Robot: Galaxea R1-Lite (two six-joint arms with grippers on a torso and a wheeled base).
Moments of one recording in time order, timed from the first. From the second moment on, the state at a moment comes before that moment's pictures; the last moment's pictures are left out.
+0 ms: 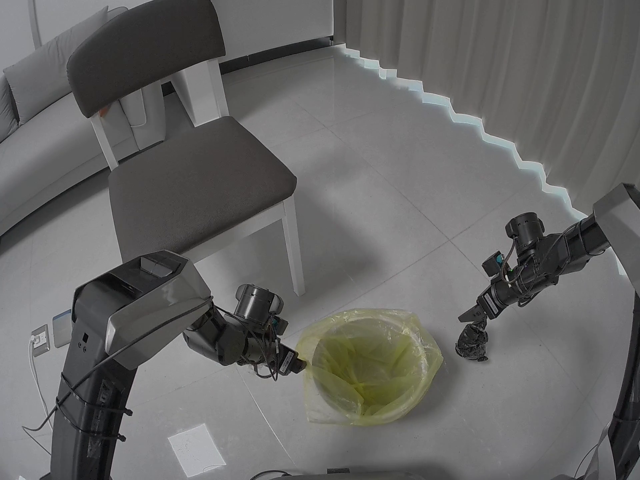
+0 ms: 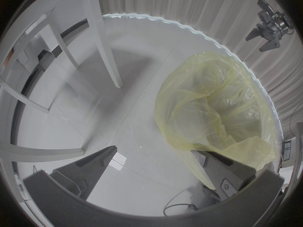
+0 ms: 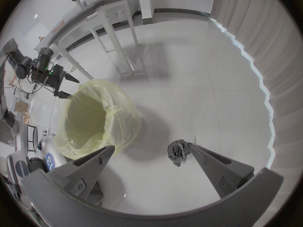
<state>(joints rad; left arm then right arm) -0.43 2.54 -1.27 -0.32 -0.06 0.16 0.05 2.24 -1.30 0.07 0.24 -0.50</state>
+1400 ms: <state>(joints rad) -0.37 2.23 -0.63 -1.19 -0.17 -0.06 -0.08 2.88 -2.00 0.52 0.21 -0.47</state>
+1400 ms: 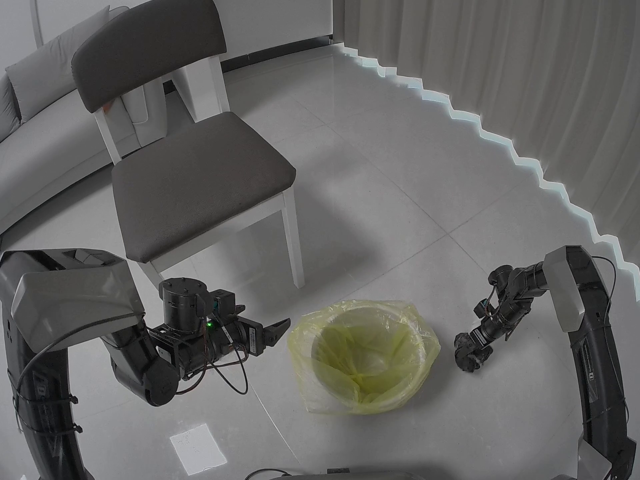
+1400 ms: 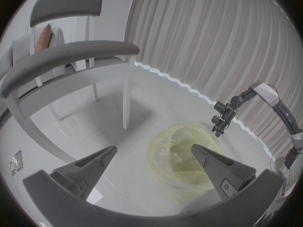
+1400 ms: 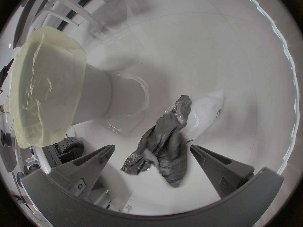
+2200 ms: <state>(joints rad) -0.38 2.27 -0.57 -1.31 -0.17 -0.06 -0.12 2.75 -1.97 0.08 0.25 -0.47</state>
